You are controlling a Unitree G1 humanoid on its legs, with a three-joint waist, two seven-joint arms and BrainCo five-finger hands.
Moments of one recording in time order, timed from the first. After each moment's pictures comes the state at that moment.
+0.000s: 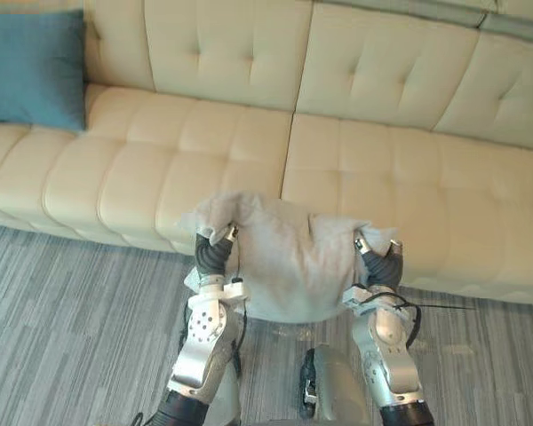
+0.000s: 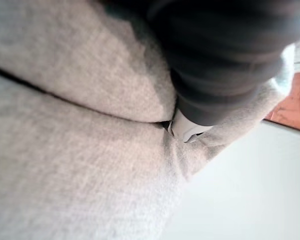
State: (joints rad) left arm 0.00 0.09 -0.30 -0.10 -0.29 -0.18 0.43; right arm 0.03 -0.01 0.12 0.00 0.23 -0.18 -0.38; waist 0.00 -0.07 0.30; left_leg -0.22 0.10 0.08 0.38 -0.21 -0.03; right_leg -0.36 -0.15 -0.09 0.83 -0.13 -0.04
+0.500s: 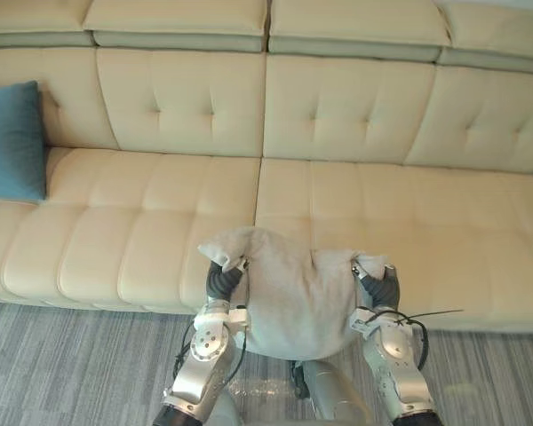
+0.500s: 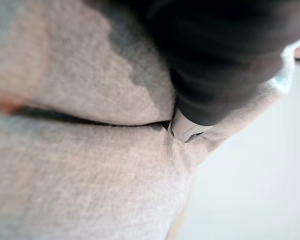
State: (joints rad) left arm 0.07 0.05 -0.35 0.02 -0.30 -0.16 0.34; right arm 0.17 -0.08 0.08 -0.08 0.24 -0.14 -0.32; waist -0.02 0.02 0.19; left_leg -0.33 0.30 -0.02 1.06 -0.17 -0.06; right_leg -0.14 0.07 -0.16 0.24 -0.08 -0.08
